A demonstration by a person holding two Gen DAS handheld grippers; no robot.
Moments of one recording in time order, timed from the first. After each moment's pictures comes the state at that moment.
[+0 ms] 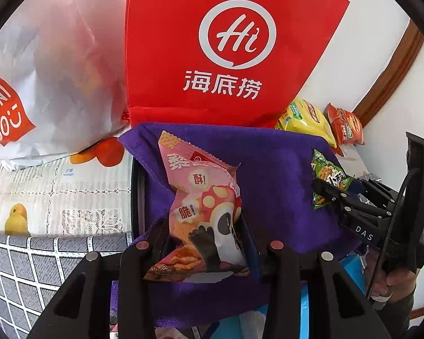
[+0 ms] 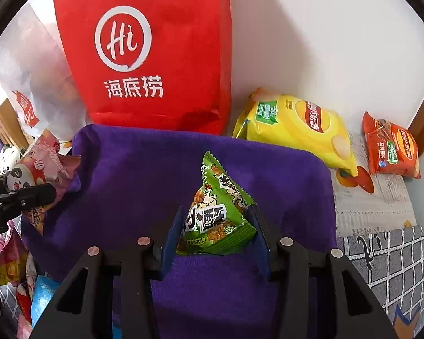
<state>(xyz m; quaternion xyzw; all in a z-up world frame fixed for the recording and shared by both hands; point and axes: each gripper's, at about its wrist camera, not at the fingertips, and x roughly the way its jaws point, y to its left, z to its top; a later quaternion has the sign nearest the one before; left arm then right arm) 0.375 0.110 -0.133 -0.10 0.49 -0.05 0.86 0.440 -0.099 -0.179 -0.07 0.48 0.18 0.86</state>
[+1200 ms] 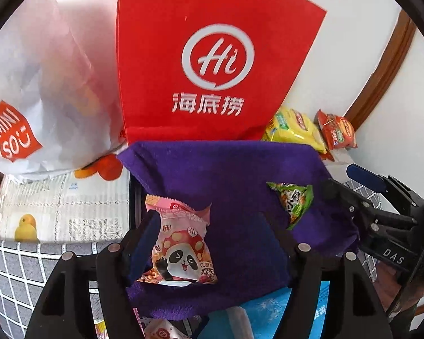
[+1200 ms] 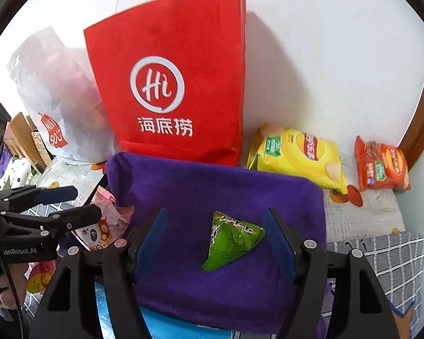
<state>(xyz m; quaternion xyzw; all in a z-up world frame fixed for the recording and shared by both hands) 0.366 0.102 -0.104 -0.09 0.46 -0.06 0.88 0.402 -0.089 -0.114 -0.06 0.42 0.18 0.89</state>
